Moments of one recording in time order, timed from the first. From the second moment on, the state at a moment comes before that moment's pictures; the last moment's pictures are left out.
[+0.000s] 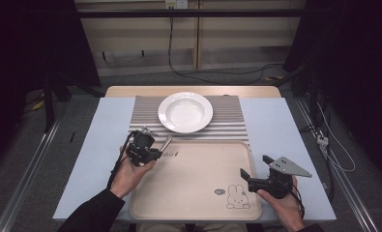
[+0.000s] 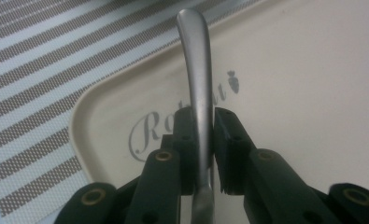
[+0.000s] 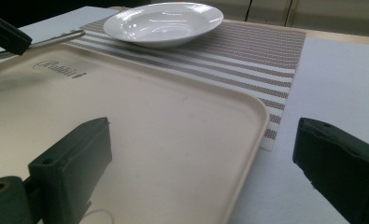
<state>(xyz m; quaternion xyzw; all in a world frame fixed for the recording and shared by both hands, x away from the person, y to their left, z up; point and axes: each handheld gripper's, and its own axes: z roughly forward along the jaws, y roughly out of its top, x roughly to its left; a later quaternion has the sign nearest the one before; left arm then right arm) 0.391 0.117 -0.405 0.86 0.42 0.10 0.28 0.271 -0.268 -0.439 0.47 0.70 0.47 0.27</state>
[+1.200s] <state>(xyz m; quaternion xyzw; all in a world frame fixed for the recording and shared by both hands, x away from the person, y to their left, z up) 0.386 0.116 -0.432 0.86 0.42 0.04 0.29 0.271 -0.268 -0.438 0.47 0.70 0.47 0.27</state>
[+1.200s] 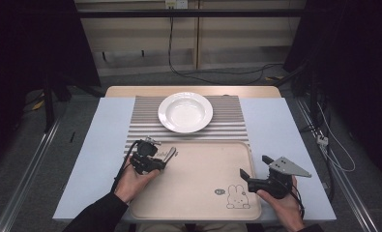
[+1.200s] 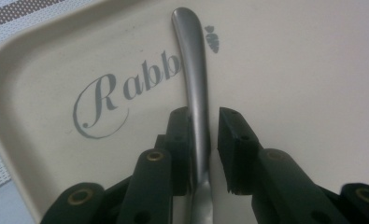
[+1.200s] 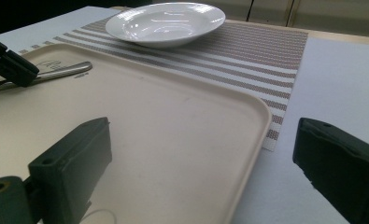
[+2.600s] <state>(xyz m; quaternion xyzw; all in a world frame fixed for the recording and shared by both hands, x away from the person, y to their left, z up) 0.383 0.076 -0.441 0.90 0.30 0.08 0.32 0.271 -0.268 -0.438 0.46 0.70 0.48 0.27</state>
